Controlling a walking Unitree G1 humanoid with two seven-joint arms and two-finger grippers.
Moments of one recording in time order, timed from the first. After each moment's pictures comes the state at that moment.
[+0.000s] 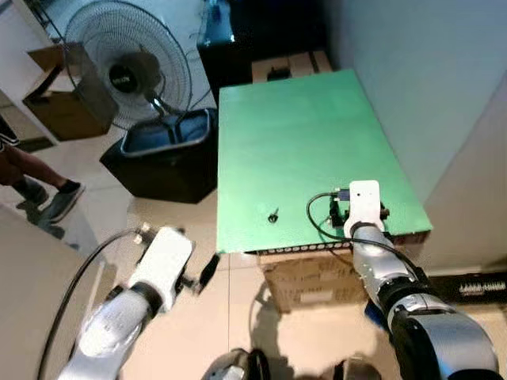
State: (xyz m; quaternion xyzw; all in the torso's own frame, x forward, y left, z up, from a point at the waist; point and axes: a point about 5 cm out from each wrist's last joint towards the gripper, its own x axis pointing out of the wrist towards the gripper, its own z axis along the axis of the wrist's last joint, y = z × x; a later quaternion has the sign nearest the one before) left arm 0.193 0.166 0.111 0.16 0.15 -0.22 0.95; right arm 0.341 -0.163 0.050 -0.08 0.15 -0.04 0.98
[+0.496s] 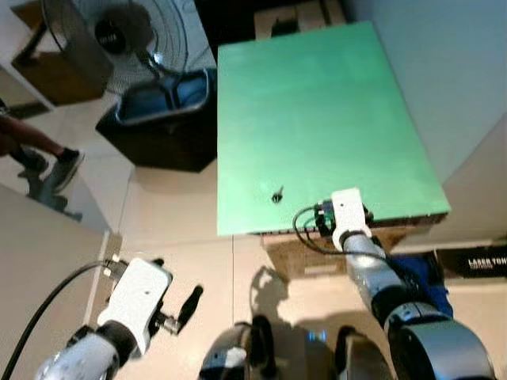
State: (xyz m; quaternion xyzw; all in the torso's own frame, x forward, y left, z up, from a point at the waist) left arm 0.147 0.177 0.121 0.15 0.21 -0.20 0.95; right arm 0.331 -0.147 0.040 -0.13 0.14 0.03 0.98
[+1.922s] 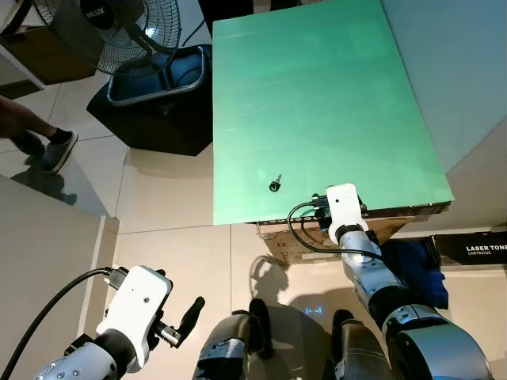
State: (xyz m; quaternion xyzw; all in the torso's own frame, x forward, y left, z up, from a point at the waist) left arm 0.140 0.175 0.122 0.13 0.23 -0.21 0.94; right arm 0.333 -0.144 0.050 -0.15 0.09 0.02 0.98
